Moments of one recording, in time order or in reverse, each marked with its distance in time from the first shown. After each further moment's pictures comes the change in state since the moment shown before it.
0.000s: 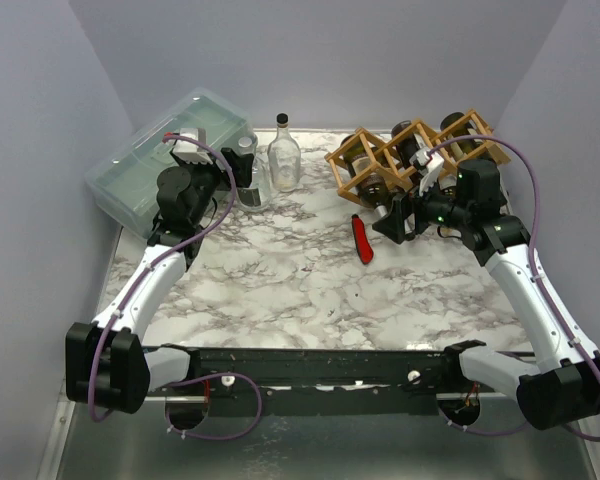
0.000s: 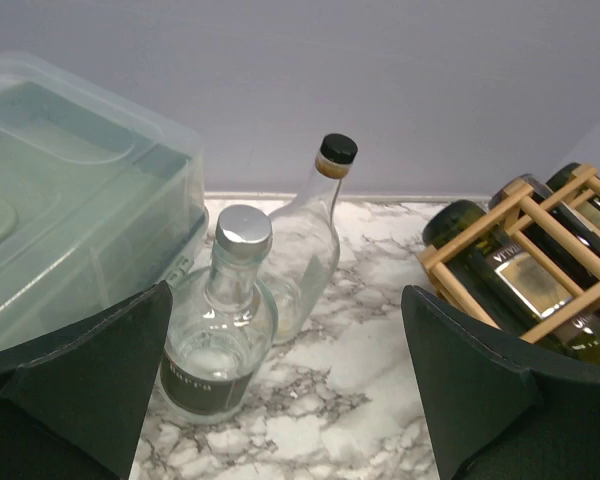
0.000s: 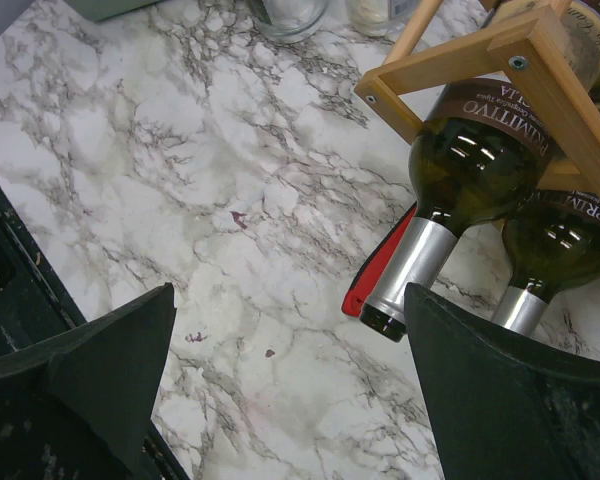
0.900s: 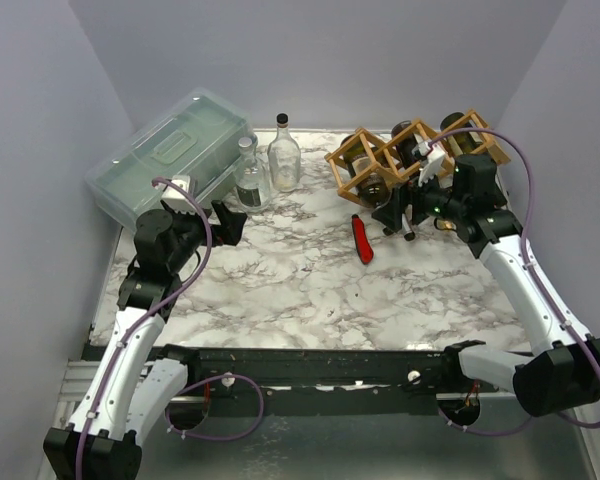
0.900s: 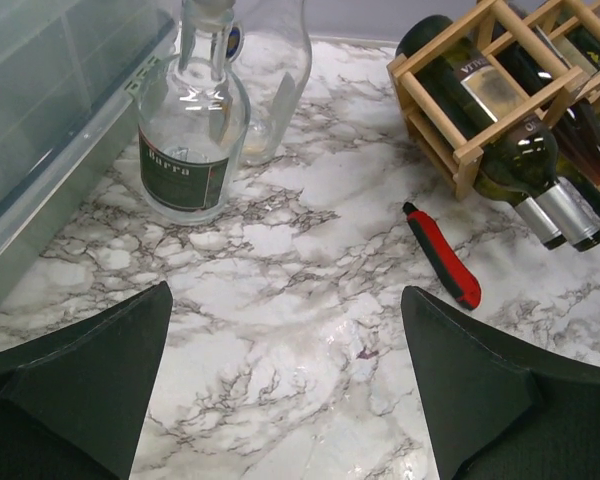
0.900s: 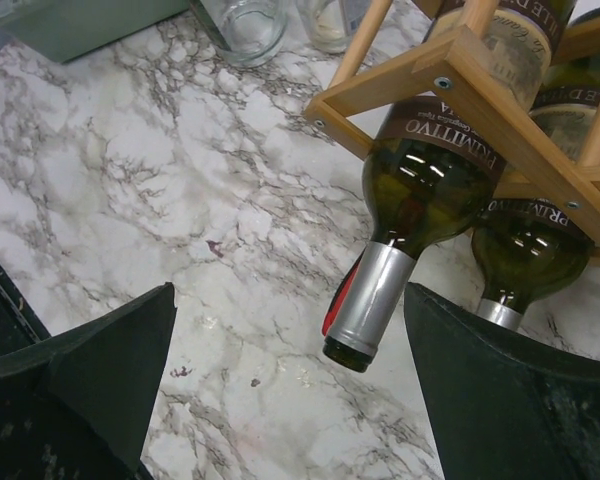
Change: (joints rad) left arm 0.023 -0.473 -0.112 -0.622 0.140 -0.010; right arm -0.020 0.060 -0.002 0.089 0.035 0.072
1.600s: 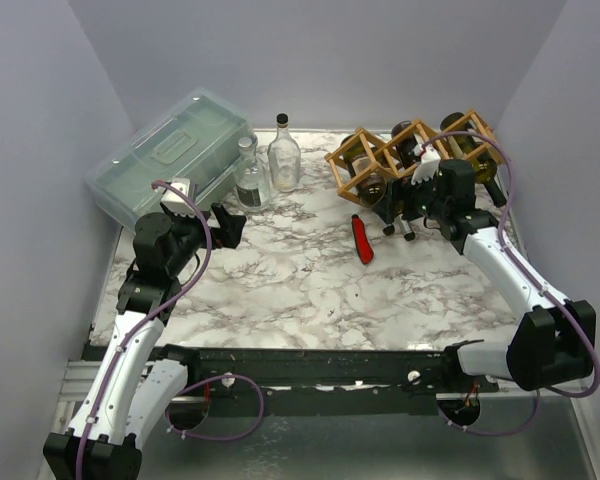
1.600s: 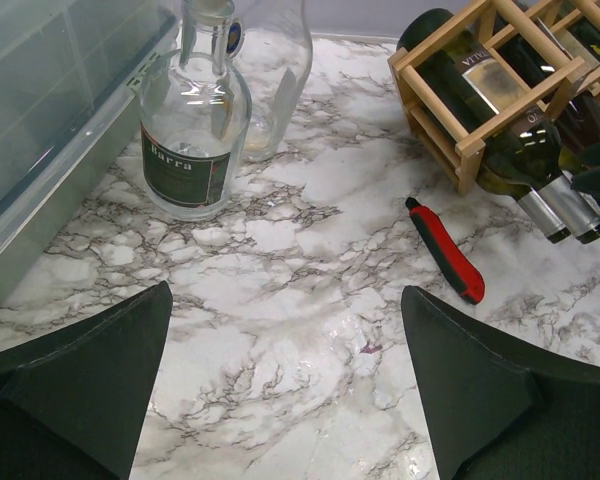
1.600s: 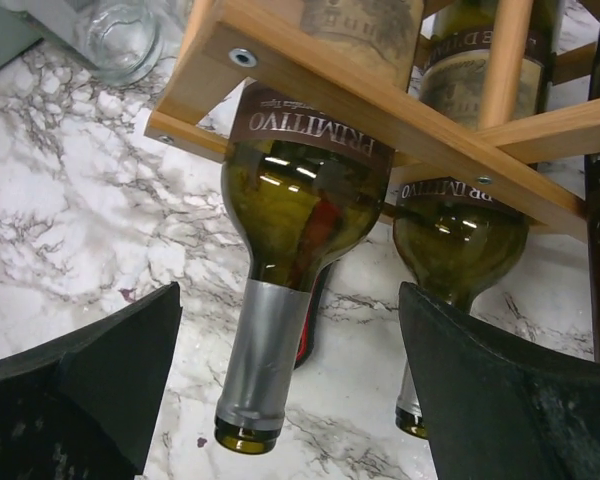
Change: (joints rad) left arm 0.000 -0.044 -0.035 -0.019 0.000 0.026; right arm 0.000 0.133 -0.110 0.232 0.199 0.090
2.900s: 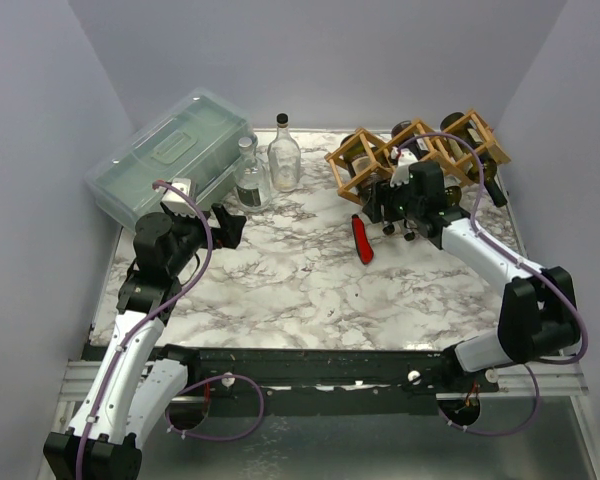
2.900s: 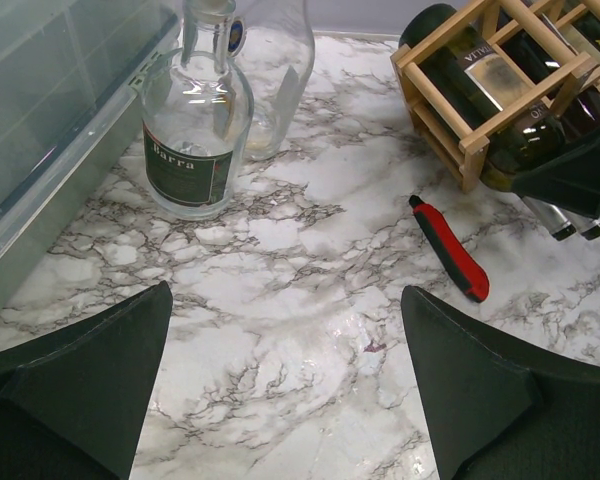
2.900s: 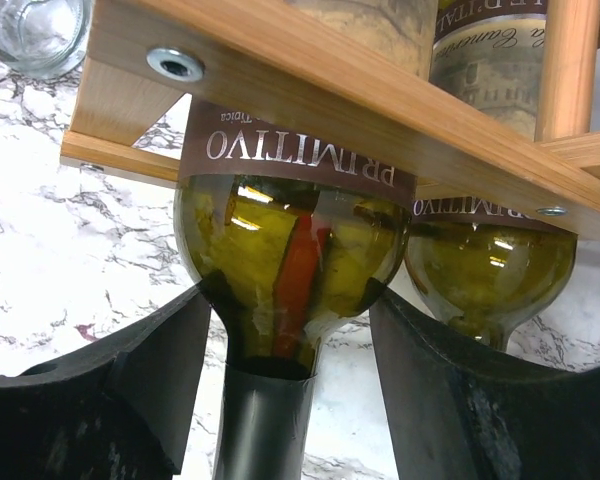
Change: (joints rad) left arm 0.000 0.002 -0.002 0.000 -0.001 0.011; right arm 0.119 0.156 0.002 0.101 0.195 0.051
